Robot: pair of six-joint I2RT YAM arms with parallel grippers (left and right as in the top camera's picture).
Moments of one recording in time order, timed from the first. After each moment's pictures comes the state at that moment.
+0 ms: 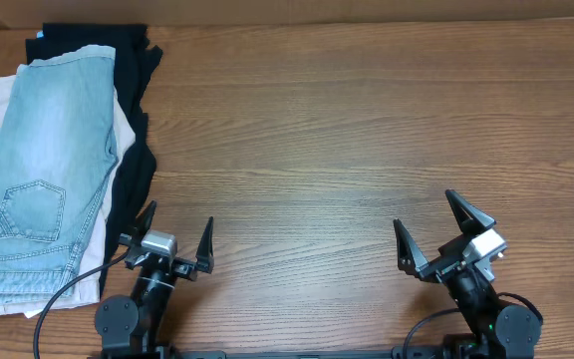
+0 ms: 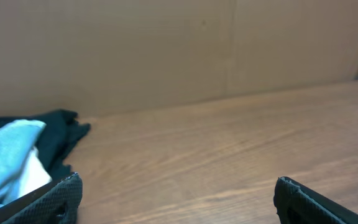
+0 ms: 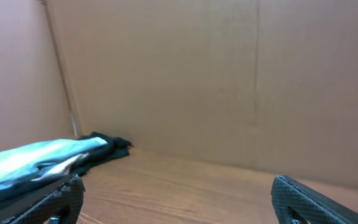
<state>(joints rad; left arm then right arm) 0.08 0.02 0.02 -0.01 0.37 0.01 0.03 0.01 0.04 0.25 -0.46 0.15</state>
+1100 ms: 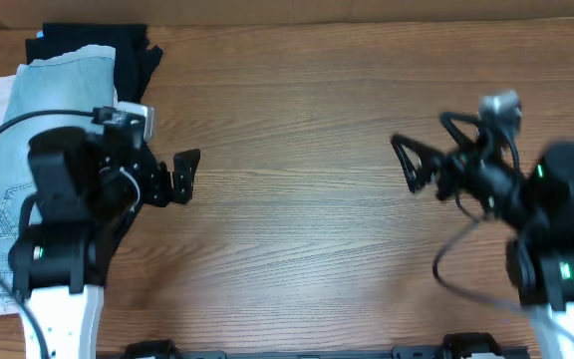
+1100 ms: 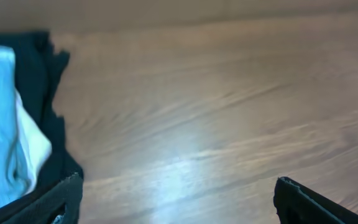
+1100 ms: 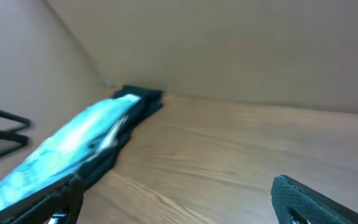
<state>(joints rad) 0.08 1.06 1.14 -0.77 0.38 0.09 0.03 0.97 1.03 -0.35 -0.64 0.15</state>
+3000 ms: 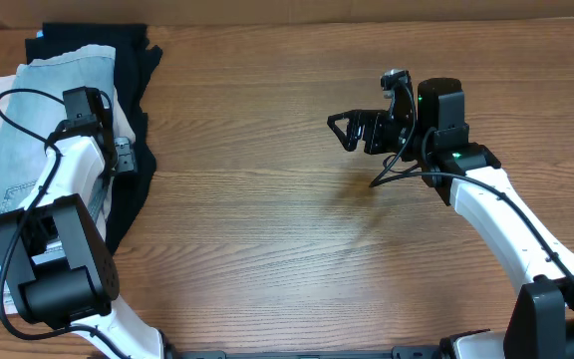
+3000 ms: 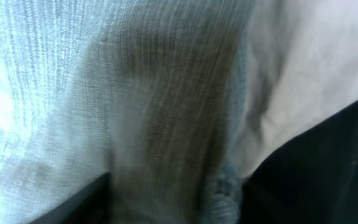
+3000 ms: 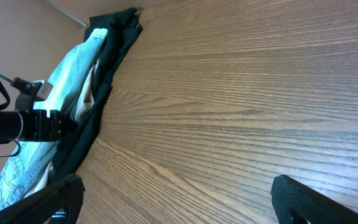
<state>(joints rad) 0.26 1.90 1.25 -0.56 -0.23 0.04 0.20 1.56 1.05 -0.14 -0.56 0.33</state>
